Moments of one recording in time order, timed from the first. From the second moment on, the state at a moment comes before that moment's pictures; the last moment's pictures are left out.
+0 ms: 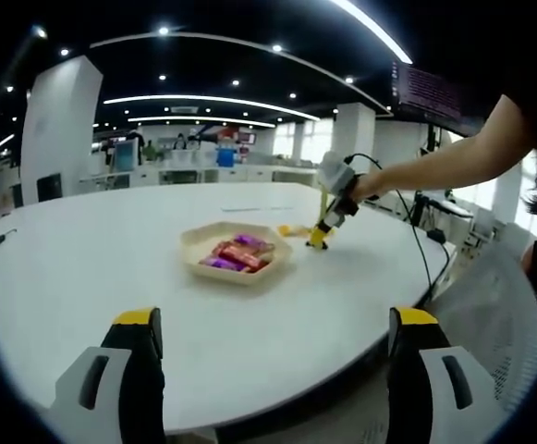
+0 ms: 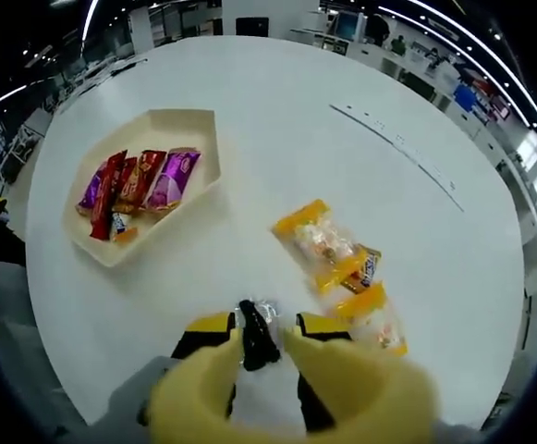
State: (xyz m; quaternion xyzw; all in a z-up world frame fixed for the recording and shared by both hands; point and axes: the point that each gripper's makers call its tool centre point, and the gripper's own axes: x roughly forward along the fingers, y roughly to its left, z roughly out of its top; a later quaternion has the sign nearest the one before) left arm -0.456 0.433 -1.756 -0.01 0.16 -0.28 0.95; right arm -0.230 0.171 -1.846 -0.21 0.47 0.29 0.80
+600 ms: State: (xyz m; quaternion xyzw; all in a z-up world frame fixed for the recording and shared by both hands) left arm -0.456 0.432 -1.756 -0.01 0.16 -0.28 0.95; right arm -0.231 0.172 -1.844 -0.20 0.47 0.30 0.80
